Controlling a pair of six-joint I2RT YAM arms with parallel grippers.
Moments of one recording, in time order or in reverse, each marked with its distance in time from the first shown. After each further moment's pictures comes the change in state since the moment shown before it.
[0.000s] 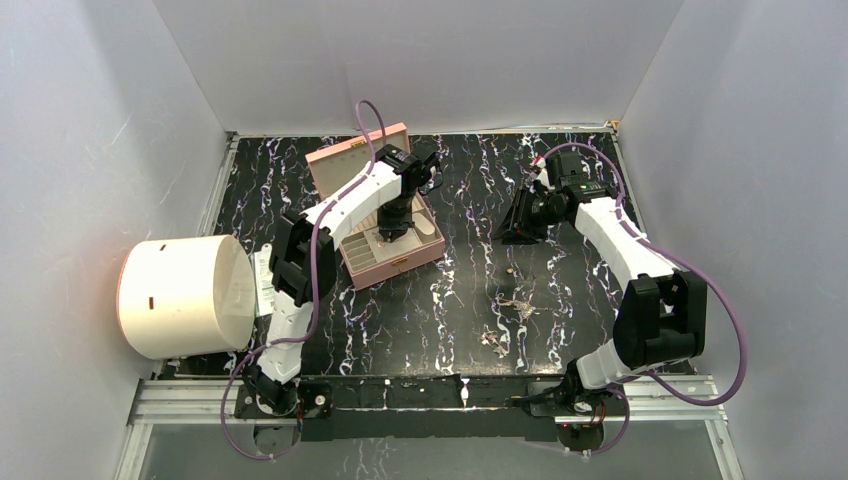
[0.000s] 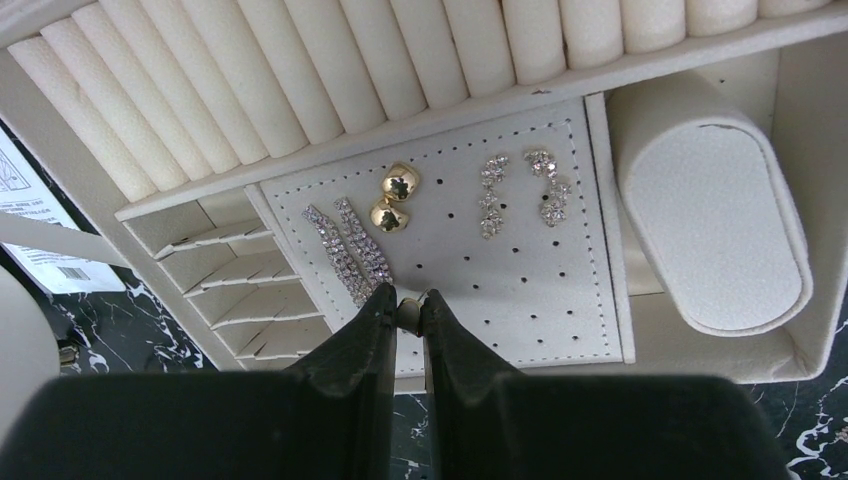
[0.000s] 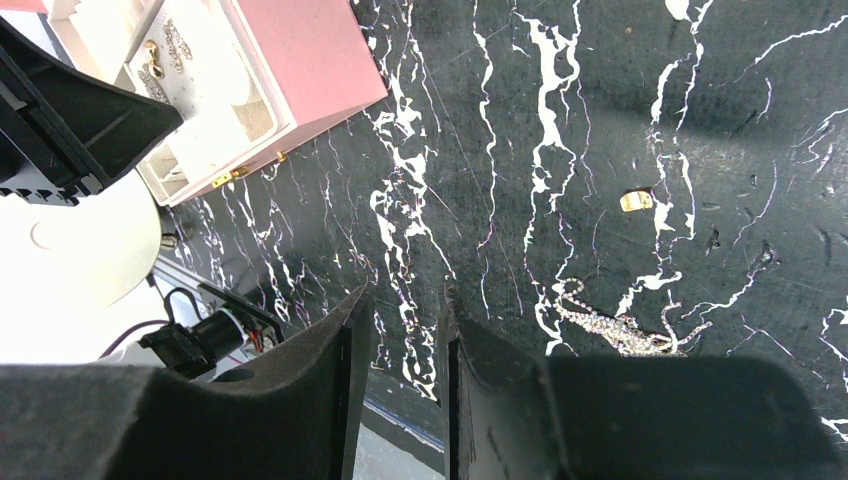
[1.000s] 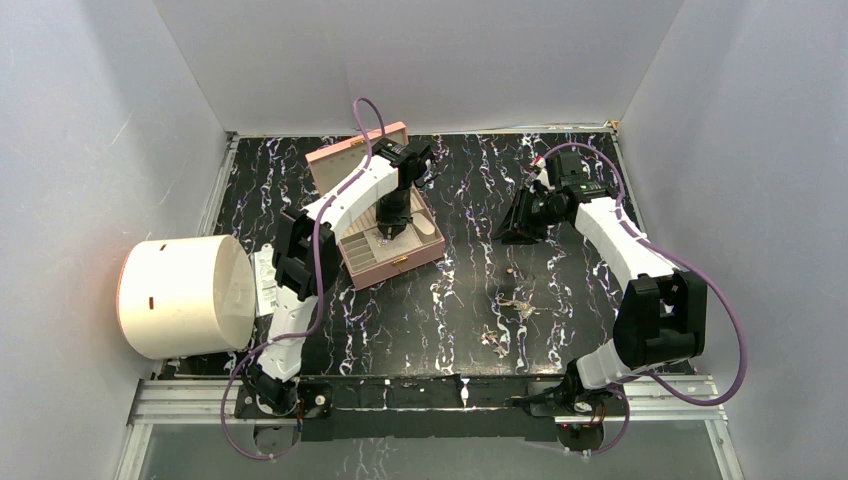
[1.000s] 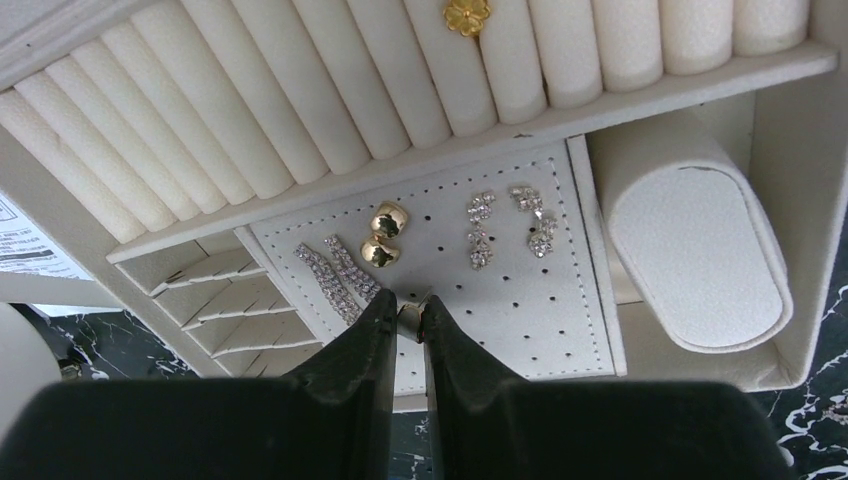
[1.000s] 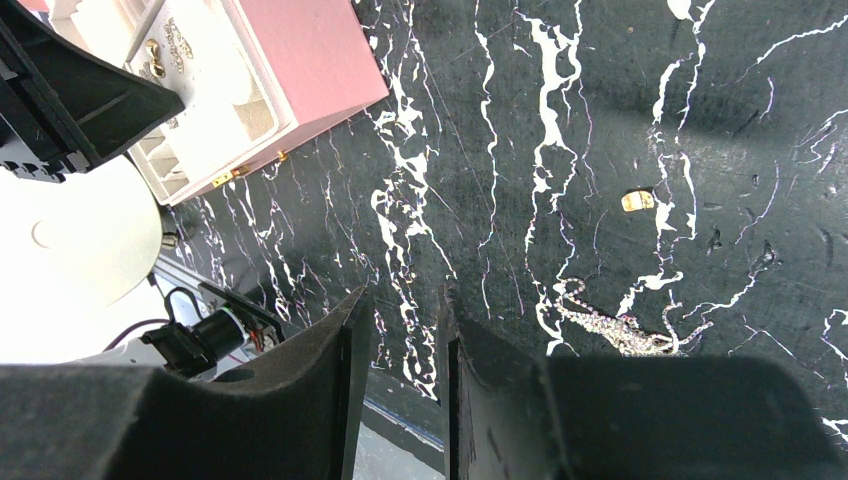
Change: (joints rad) left arm 0.046 0.054 0.079 -0.031 0.077 0.063; right arm 0.000 0.000 0.000 0.000 -0.002 0.000
